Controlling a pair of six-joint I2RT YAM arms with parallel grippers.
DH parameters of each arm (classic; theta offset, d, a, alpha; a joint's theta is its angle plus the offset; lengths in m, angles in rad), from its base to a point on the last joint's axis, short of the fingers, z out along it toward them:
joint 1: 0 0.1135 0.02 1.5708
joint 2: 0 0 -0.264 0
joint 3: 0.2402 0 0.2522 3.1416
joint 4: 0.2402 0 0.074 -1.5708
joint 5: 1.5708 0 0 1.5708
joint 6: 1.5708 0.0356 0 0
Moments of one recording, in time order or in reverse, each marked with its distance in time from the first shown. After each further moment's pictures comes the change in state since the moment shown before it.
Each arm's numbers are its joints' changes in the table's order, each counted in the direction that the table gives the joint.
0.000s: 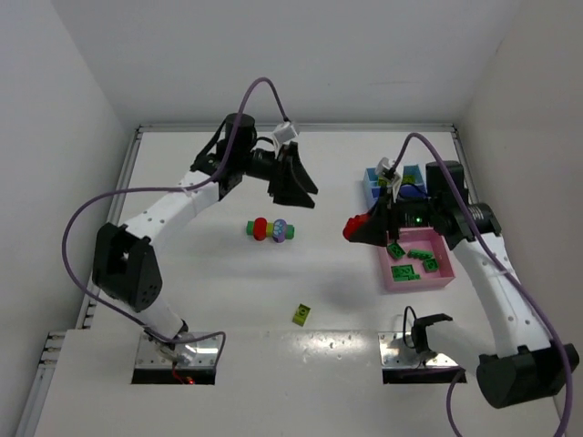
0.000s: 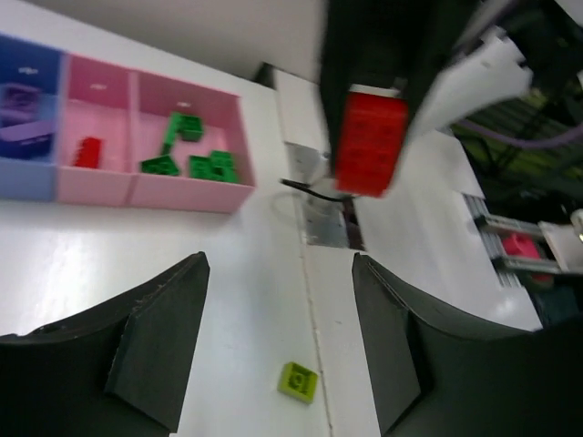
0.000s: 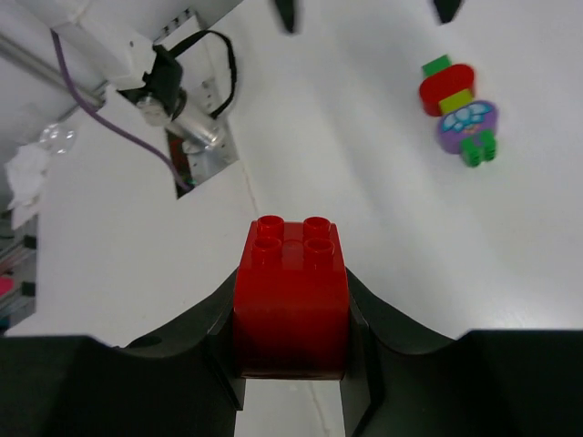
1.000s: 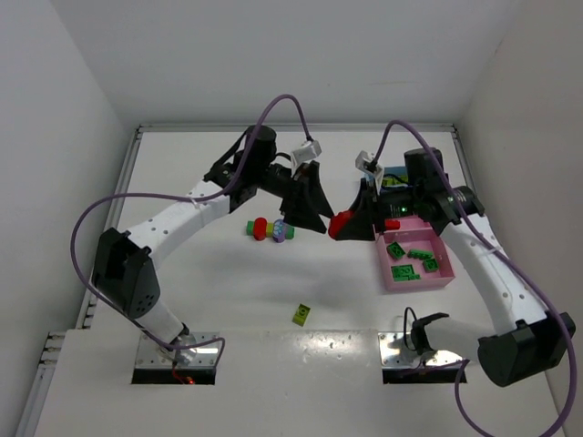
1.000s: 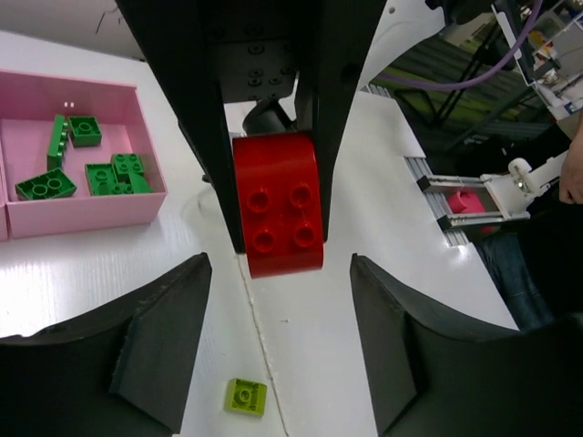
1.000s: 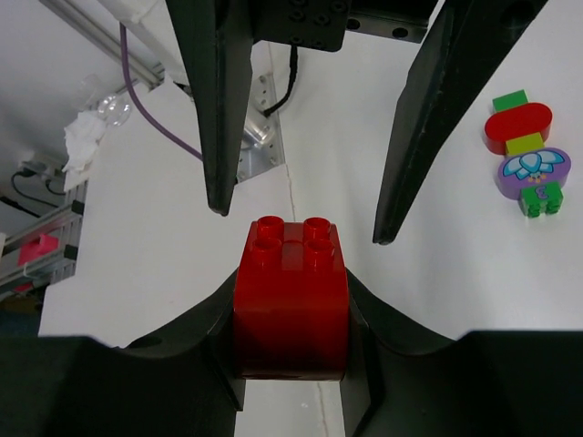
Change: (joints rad) left arm -0.174 0.071 -0.052 0.030 0.069 0.013; right arm 0.116 -0.169 0.099 -0.011 -0.115 -0.020
